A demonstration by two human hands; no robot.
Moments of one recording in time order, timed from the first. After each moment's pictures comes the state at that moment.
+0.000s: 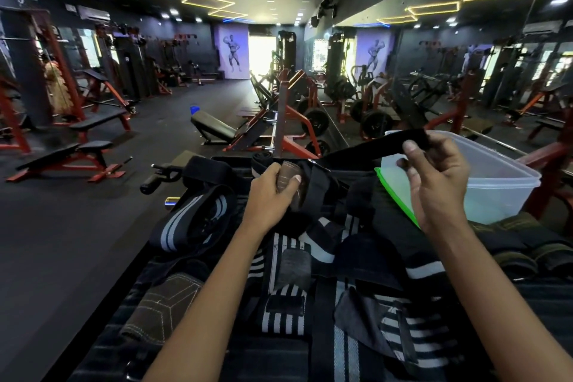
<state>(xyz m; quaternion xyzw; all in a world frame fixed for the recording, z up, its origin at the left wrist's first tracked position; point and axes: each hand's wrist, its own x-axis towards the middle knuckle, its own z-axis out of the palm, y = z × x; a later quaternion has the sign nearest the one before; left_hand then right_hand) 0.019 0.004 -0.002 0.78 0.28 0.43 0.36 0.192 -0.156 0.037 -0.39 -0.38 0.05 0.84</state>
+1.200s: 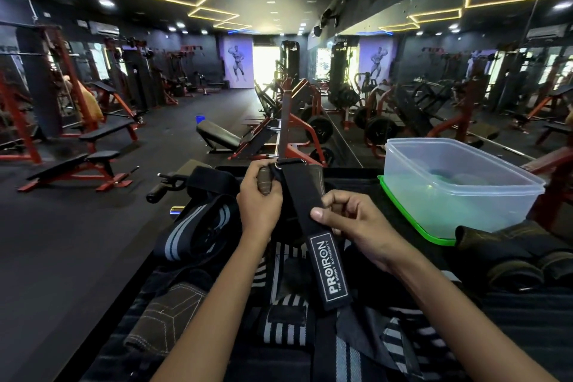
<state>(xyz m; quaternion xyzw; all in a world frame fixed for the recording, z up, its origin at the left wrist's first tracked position) 0.017 -0.008 0.008 0.63 0.30 0.58 0.42 0.122 -0.141 0.016 -0.49 -0.54 0.32 0.60</state>
